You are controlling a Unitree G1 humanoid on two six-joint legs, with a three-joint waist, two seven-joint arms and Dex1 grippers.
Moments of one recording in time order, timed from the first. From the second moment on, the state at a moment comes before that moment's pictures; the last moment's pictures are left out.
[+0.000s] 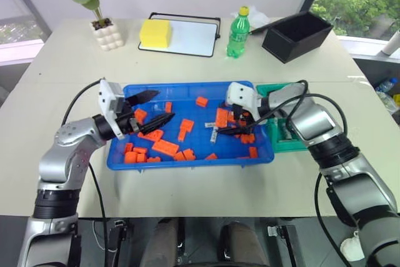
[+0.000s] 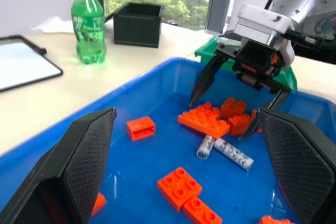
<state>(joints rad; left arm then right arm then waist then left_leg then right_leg) -0.35 0.57 0.14 -0.10 -0.59 0.37 -0.96 -0.85 -0.61 0.40 0.20 0.04 0.48 1.15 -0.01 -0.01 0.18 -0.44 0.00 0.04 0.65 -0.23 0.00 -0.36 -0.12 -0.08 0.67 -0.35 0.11</state>
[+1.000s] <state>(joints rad) -0.33 0.57 0.14 -0.14 -0.60 0.38 -0.92 -0.88 -0.49 0.44 0.27 -0.03 0.38 1.16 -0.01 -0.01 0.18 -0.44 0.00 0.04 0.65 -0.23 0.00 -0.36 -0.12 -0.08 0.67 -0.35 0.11</state>
